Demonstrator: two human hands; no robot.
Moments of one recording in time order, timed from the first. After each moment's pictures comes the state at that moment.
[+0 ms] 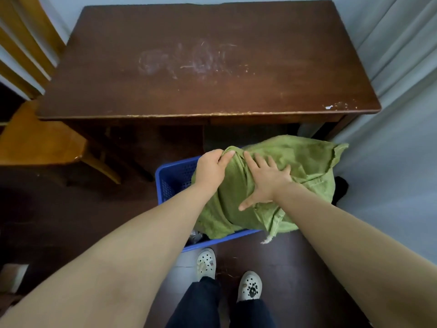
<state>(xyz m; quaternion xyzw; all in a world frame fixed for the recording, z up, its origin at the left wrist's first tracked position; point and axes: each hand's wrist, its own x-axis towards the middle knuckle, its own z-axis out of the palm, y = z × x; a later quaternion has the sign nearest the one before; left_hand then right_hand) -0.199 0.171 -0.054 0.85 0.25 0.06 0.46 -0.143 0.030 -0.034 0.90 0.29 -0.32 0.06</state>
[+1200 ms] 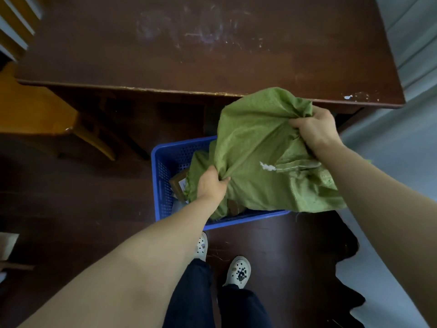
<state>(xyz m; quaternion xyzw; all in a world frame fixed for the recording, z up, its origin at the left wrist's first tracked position) -0.227 0.145 -0.118 0.78 0.40 -0.08 0.47 -0.079 0.019 0.018 0.84 0.01 -0.21 -0.50</state>
